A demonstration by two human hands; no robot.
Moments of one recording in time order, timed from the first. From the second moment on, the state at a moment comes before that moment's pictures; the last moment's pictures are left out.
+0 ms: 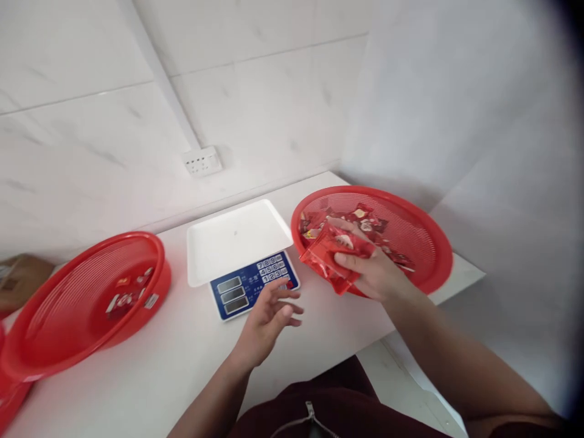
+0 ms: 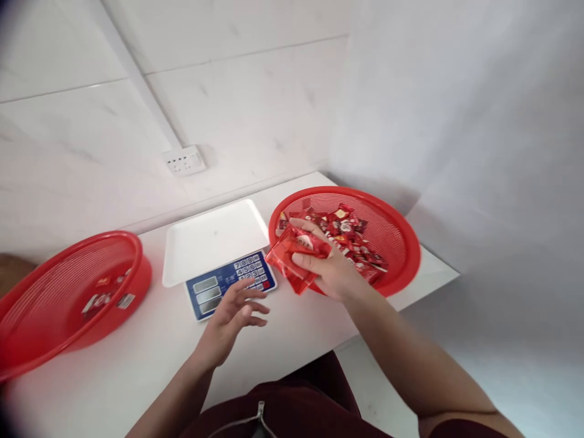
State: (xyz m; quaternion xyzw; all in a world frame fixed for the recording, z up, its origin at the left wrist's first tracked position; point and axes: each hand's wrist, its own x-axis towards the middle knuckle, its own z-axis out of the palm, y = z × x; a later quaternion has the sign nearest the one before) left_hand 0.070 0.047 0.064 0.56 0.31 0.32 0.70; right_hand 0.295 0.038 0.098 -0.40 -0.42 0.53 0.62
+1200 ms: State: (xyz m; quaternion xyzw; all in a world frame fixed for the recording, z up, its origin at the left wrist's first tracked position) left_hand 0.000 0.129 0.095 0.60 0.55 0.52 0.25; right_hand 0.191 0.024 0.023 -0.48 -0.43 0.64 0.42
